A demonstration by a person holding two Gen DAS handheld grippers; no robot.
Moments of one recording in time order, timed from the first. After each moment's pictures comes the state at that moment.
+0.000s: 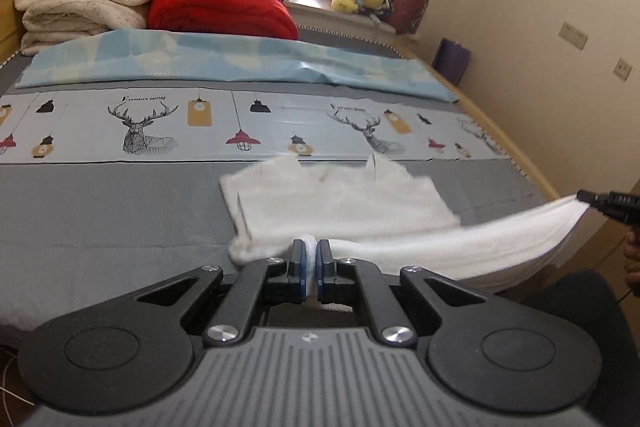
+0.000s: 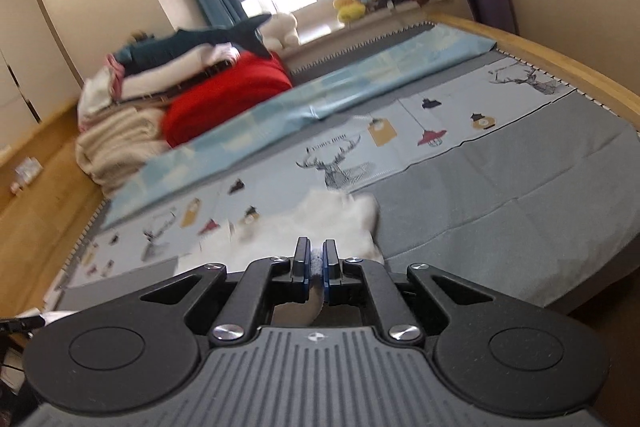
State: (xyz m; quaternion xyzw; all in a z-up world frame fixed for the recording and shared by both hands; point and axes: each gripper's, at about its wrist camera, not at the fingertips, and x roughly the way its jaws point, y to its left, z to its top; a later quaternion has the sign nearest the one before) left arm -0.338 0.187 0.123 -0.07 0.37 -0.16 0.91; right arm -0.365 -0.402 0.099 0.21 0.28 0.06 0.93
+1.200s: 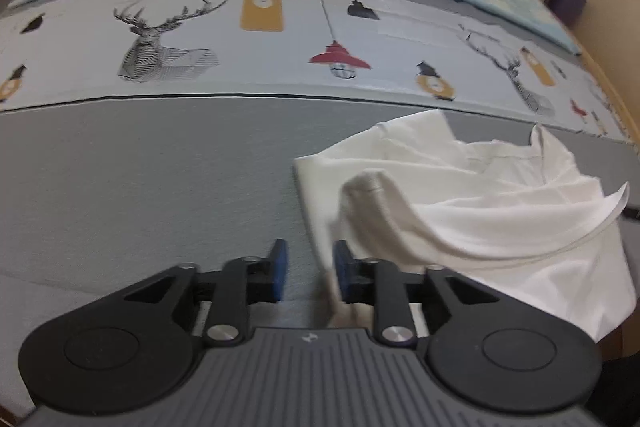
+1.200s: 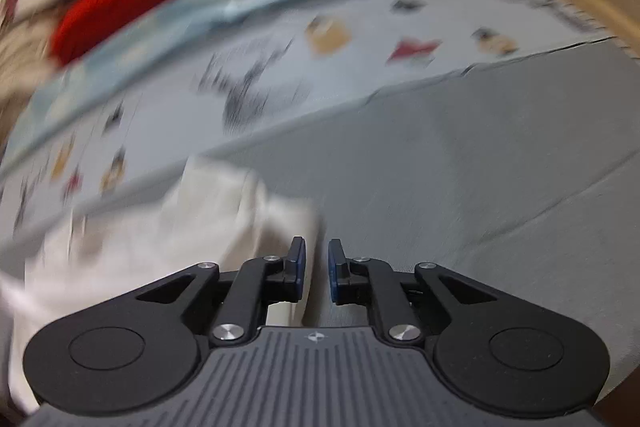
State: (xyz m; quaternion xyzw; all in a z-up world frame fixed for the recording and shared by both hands) left arm -0.076 0.195 -0.071 -0.06 0.51 -0.06 0.86; right arm -0.102 -0.373 -0.083 0.11 0.46 0.02 0.88
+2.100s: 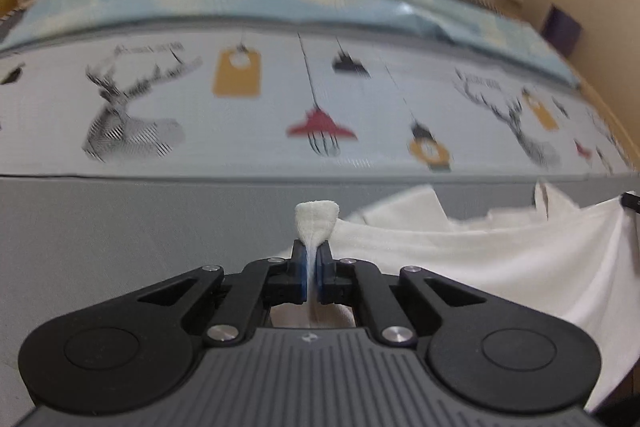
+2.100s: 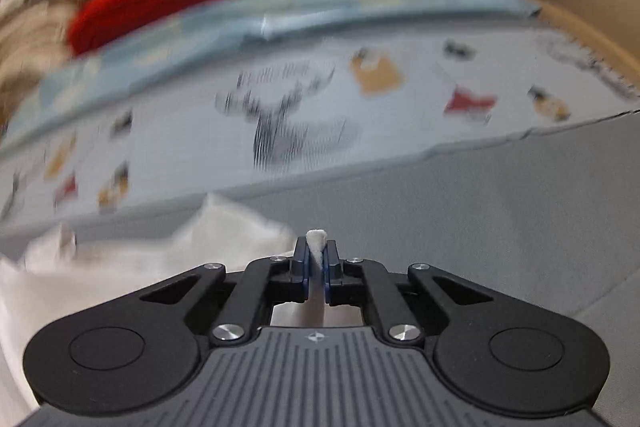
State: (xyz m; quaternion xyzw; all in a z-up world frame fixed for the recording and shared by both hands) left arm -0.021 0.168 -0.069 -0.04 0.43 -0.05 0.90; right arm -0.042 -0.347 -0.070 0.11 0.35 -0.01 0.93
